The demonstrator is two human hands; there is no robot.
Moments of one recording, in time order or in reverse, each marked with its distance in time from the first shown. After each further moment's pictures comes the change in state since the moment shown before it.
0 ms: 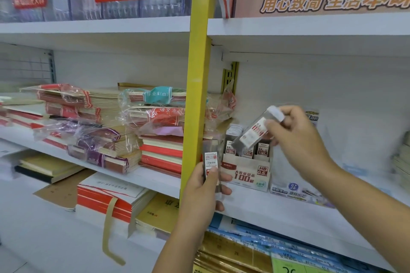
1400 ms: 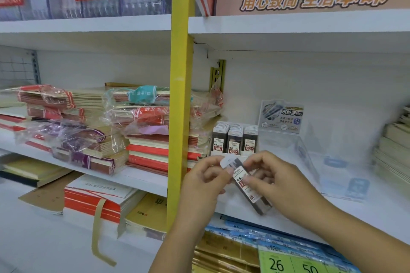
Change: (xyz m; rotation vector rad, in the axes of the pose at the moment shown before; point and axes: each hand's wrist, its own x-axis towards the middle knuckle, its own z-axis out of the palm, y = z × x) left_hand 0.001 -0.004 0.020 0.022 -0.071 0.142; right_hand -0.066 0.028 -0.013 -0.238 -0.351 -0.012
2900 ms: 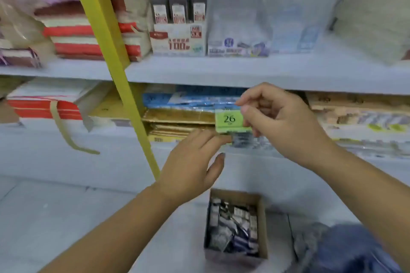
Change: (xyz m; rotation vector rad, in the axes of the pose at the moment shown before) left_hand -0.136 -0.097 0.009 1.037 -0.536 0.574; right_hand -0.146 0.033 0.004 0.263 0.101 0.127
